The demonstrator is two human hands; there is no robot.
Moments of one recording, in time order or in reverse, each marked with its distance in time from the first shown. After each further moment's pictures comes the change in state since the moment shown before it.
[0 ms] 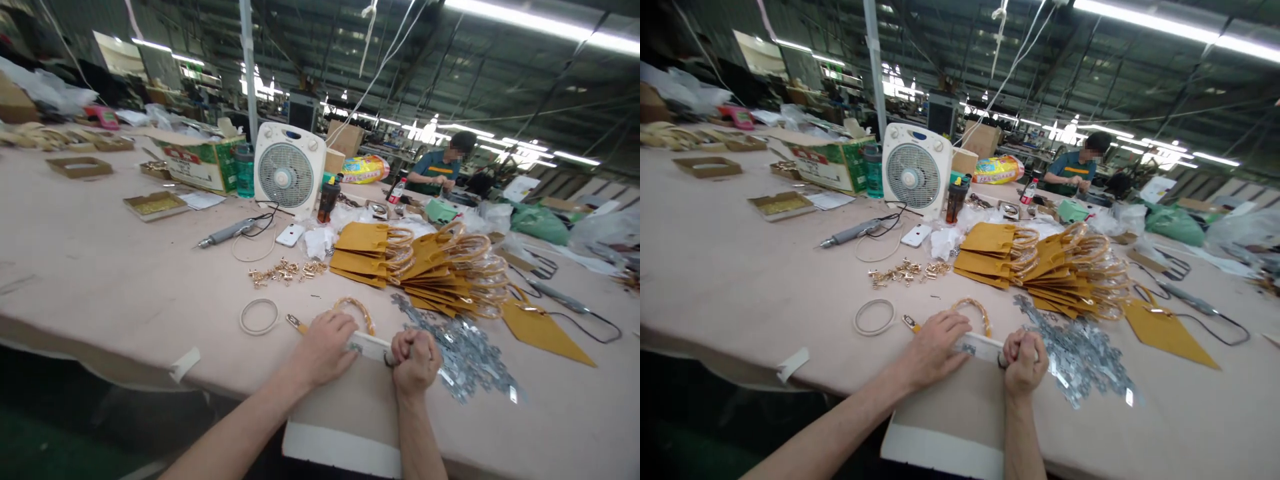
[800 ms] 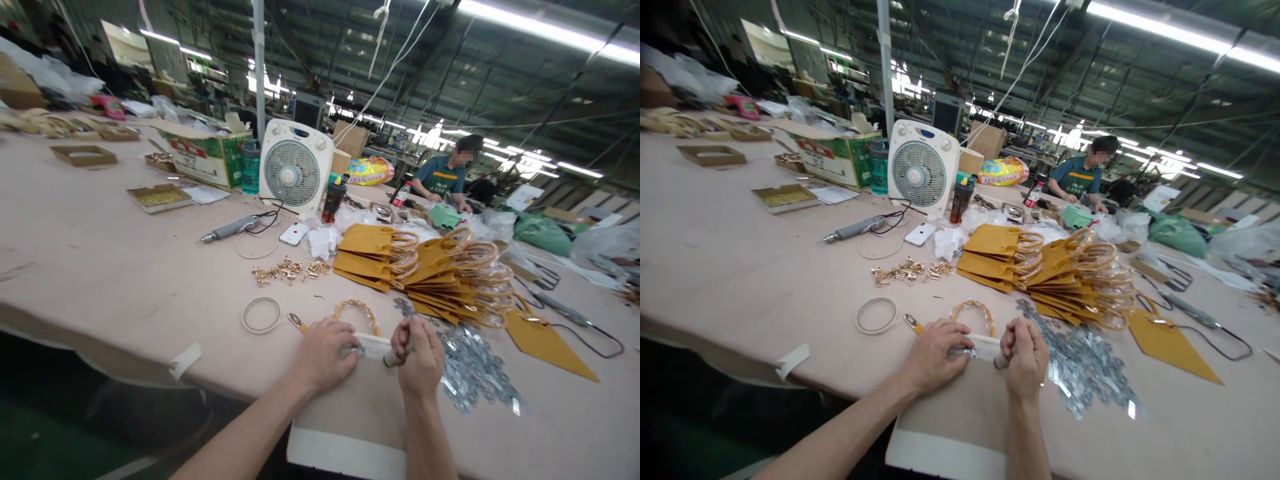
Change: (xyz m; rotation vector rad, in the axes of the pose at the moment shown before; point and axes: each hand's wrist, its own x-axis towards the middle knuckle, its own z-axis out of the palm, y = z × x) left_hand -0.009 -0.016 0.026 -0.194 0.113 -0.164; right_hand 0.011 -0.024 0.028 -0.071 -0.099 0.211
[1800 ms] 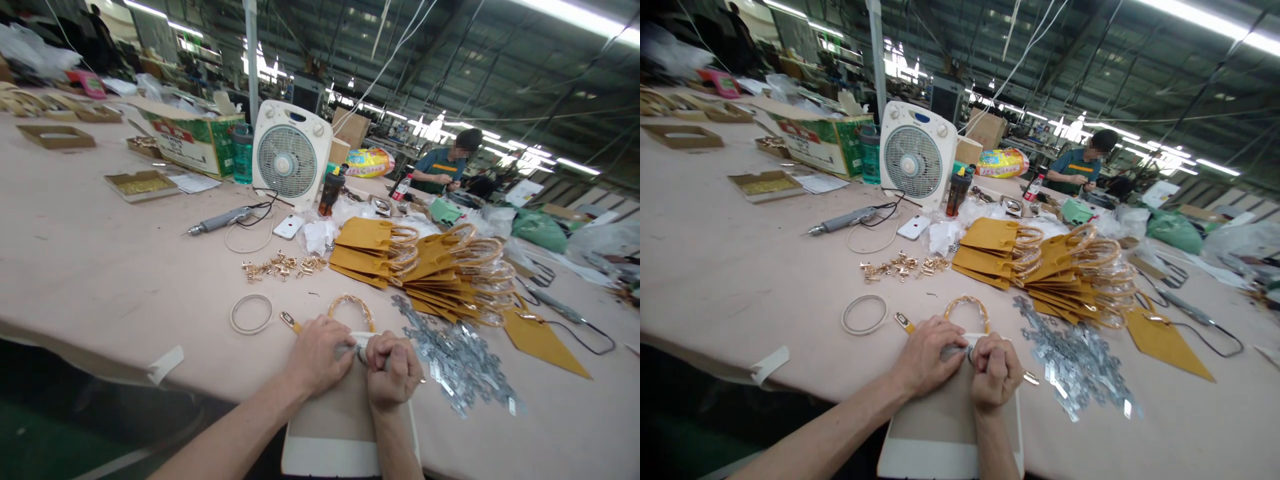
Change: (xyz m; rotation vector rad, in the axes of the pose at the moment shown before) left_hand 0.008 -0.005 0.006 -0.047 0.018 -0.035; right_hand -0.030 0.030 0.034 0.133 -0.051 -0.349
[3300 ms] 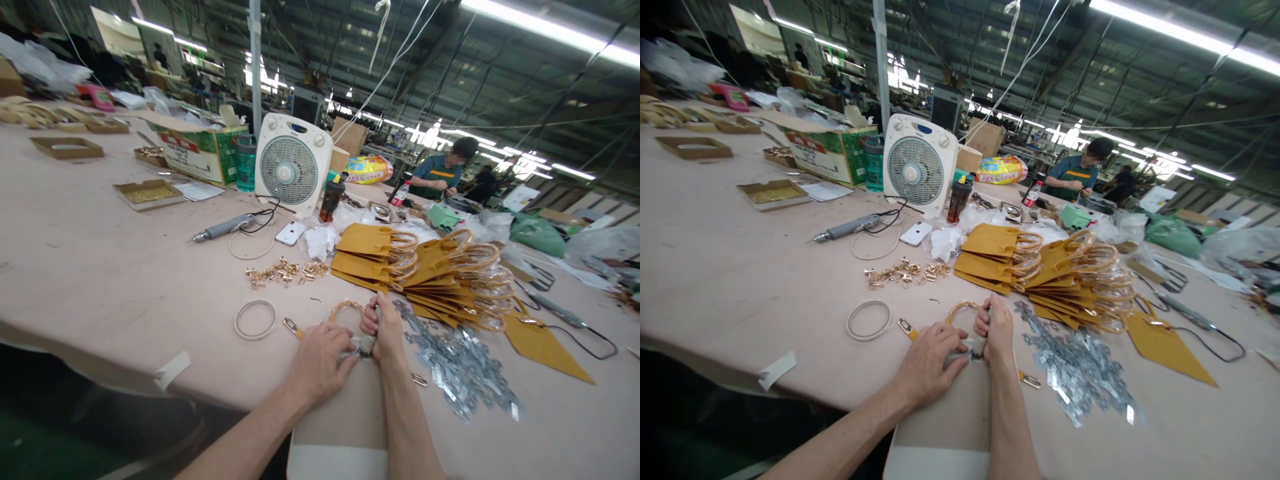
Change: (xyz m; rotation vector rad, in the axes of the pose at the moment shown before) left_hand -0.006 0.007 -0.008 0.047 -0.029 0.039; right_hand 0.068 0.042 0.000 0.072 -0.029 0.816
